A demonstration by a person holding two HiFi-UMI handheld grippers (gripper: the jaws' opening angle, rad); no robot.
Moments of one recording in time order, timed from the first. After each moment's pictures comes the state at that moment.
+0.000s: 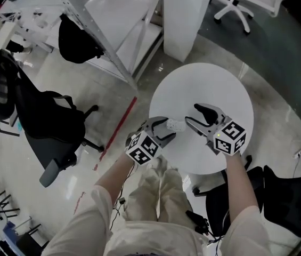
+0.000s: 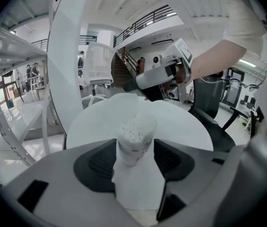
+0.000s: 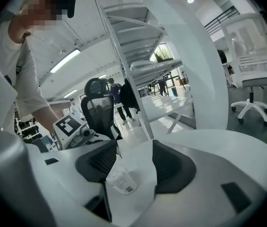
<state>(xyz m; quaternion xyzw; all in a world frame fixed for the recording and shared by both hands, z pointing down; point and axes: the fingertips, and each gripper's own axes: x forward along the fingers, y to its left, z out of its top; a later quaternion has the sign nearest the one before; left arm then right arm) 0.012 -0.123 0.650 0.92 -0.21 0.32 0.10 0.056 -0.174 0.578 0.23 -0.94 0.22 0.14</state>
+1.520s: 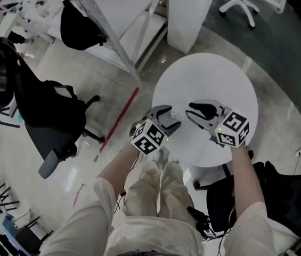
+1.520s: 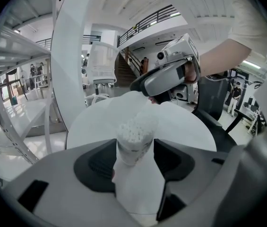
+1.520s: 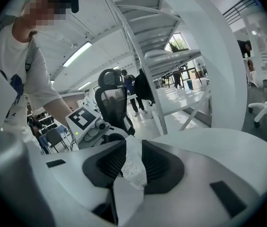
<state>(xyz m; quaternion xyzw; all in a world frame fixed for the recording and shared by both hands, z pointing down) 0.015 -0.128 0.655 0.91 -0.23 0.32 0.11 0.031 -0.147 0.581 0.14 -0.95 0.20 0.19</state>
